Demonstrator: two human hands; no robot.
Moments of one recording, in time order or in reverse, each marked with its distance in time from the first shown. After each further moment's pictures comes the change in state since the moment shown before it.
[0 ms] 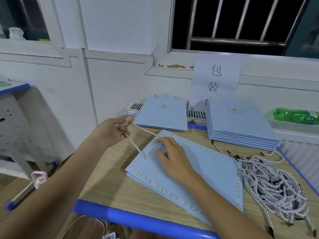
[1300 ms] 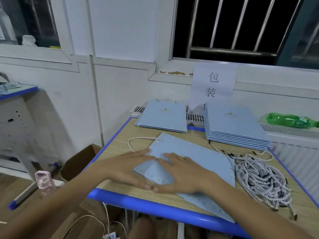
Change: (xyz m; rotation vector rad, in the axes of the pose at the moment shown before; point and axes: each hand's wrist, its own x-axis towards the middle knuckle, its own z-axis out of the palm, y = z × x) left_hand -0.072 -0.047 -0.024 1.840 -0.667 0.285; right_hand -0.045 -0.030 -0.039 -0.564 -0.608 -0.038
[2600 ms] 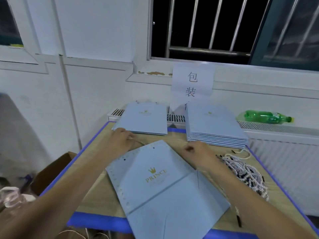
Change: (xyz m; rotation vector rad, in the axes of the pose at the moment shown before) left_hand 0.116 -0.015 -0.022 -0.098 0.580 -0.284; right_hand 0.008 0.124 0.001 0.449 0.523 0.424
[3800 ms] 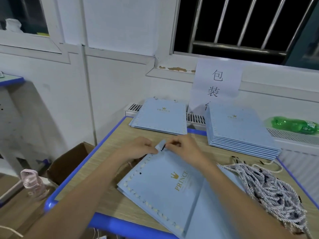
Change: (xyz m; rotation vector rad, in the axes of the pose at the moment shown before) left_hand -0.021 0.012 -0.017 -0.393 -0.365 -0.147; right_hand 0.033 -0.076 0.044 0.342 -0.160 -0.209
